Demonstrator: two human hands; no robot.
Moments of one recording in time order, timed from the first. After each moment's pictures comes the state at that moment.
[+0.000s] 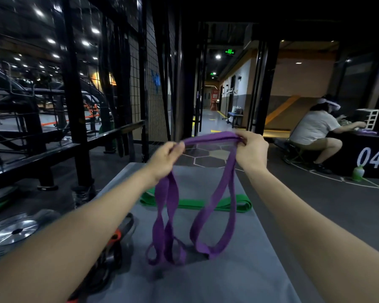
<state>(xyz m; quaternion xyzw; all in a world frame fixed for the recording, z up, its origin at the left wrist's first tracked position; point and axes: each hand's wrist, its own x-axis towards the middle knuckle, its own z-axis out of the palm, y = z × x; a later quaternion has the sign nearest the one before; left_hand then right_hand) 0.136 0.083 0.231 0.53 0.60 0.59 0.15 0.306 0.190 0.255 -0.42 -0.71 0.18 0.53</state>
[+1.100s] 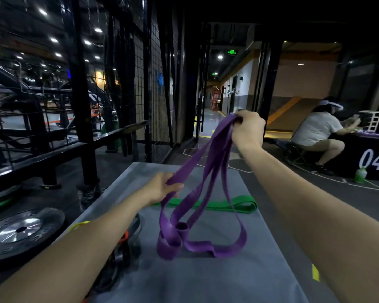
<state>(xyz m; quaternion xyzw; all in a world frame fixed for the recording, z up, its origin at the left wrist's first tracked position) 0.090 0.072 0.169 0.56 0.66 0.45 0.22 0.272 0.168 0.299 -0.41 -0.71 0.13 0.56</state>
